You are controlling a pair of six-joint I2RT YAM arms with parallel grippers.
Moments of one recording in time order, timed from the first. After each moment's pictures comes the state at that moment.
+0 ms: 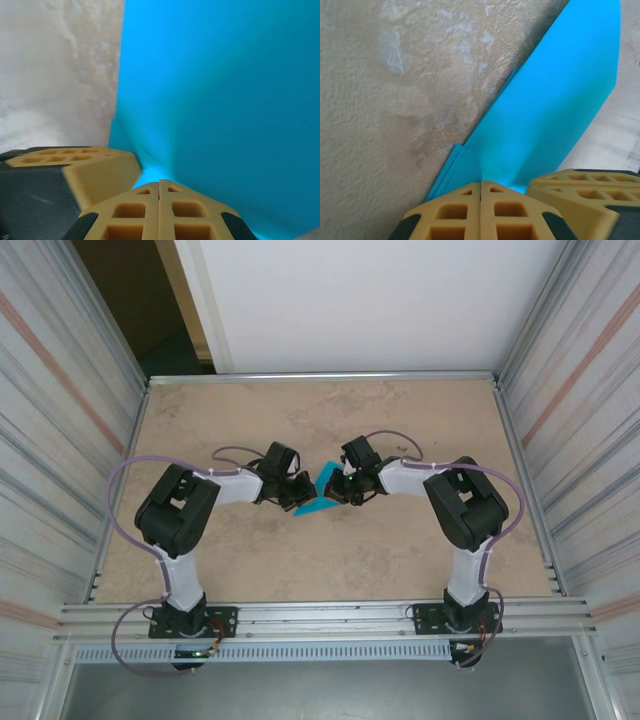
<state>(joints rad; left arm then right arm) -0.55 1.87 0.97 -0.07 0.42 -0.92 0.60 1.90 1.07 -0.19 -0.42 0.89</state>
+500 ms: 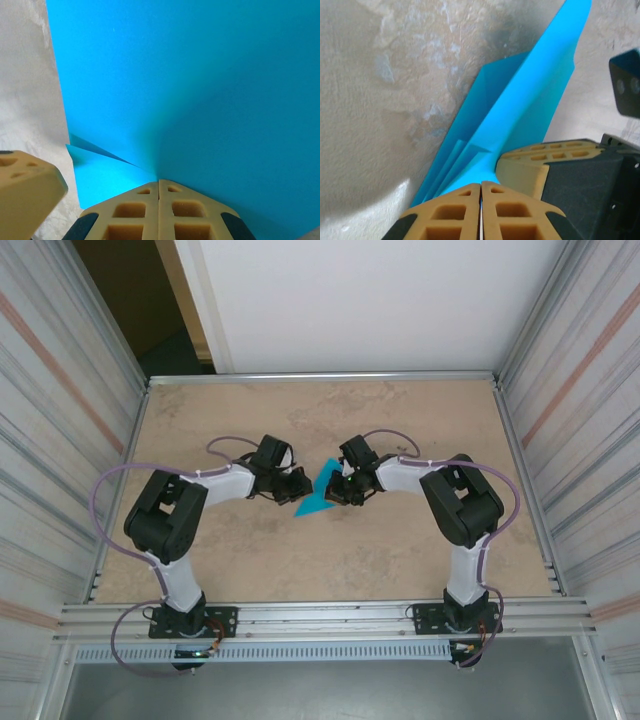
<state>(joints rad) -0.51 1.80 1.00 -0.18 0.47 -0.78 0.59 1.94 1.12 -0.26 -0.41 0.83</state>
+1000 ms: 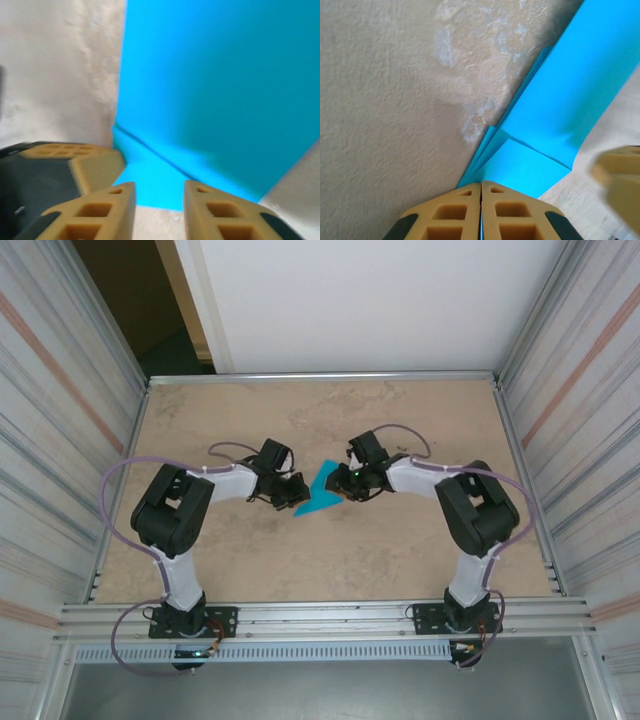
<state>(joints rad) -0.50 1.86 0.99 -0.19 0.45 -0.80 0.55 1.80 1.04 -0.20 -0.39 0.86</state>
